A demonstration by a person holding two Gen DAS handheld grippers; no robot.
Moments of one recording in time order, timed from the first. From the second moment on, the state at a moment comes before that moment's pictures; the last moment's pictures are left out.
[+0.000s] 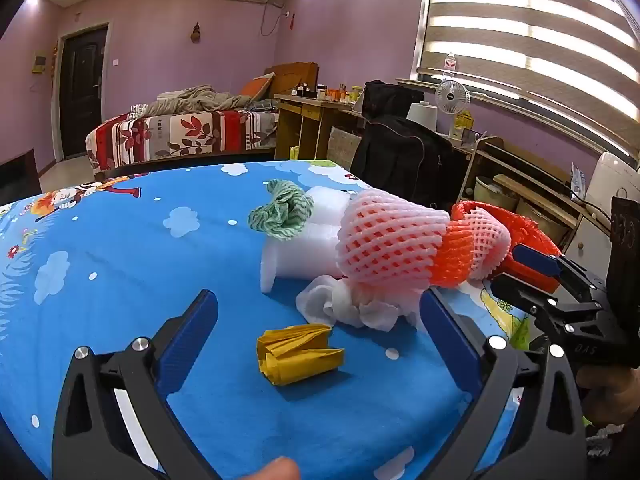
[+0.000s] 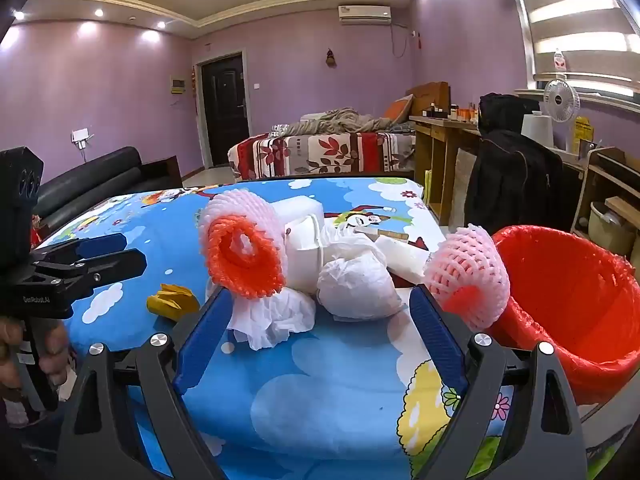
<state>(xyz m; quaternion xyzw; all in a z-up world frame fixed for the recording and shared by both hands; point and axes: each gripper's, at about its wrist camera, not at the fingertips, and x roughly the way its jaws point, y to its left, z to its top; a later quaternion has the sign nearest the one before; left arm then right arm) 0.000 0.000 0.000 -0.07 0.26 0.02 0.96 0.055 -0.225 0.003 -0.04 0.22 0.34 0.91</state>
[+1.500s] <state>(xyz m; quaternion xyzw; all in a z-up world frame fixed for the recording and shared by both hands) 0.000 0.000 0.000 -0.08 0.26 0.02 0.96 0.058 -0.226 0.002 -0.04 0.23 0.34 0.91</state>
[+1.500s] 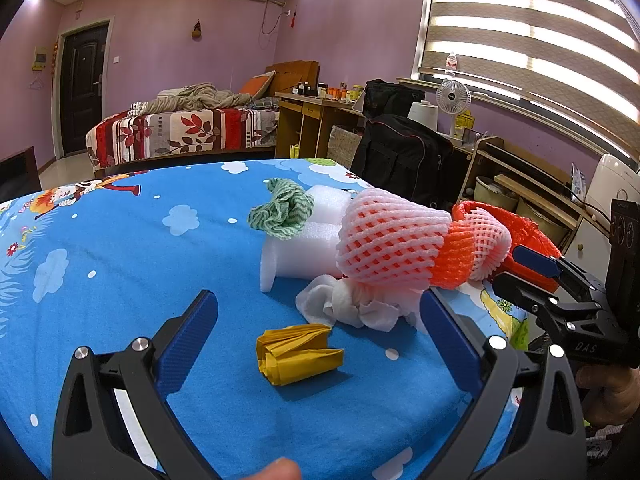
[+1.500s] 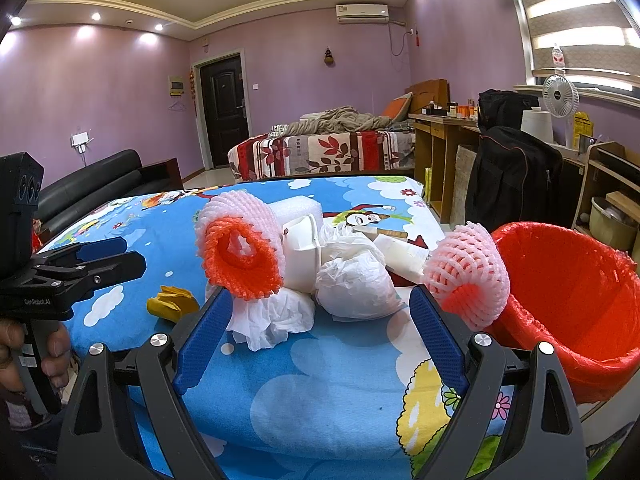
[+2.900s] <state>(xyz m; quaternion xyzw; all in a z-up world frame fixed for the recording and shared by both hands) 0.000 0.000 0.000 -0.08 0.26 0.02 0.96 0.059 -0.225 -0.004 -0.03 0.23 0.34 0.91</state>
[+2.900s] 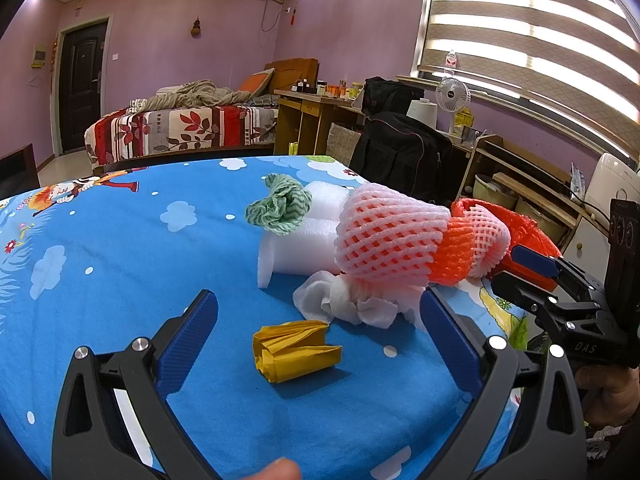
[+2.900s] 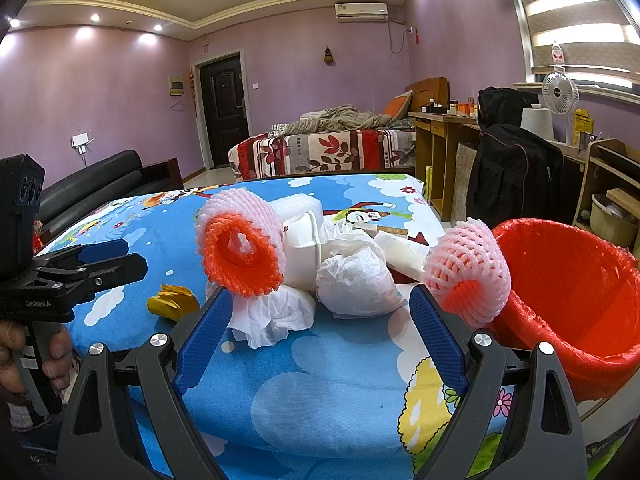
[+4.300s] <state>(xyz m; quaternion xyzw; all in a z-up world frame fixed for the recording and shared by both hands) 0.032 -0.028 0.027 -0.09 0.26 -0.01 0.96 0.150 -0.246 -0.009 -0.08 0.26 0.22 0.94</state>
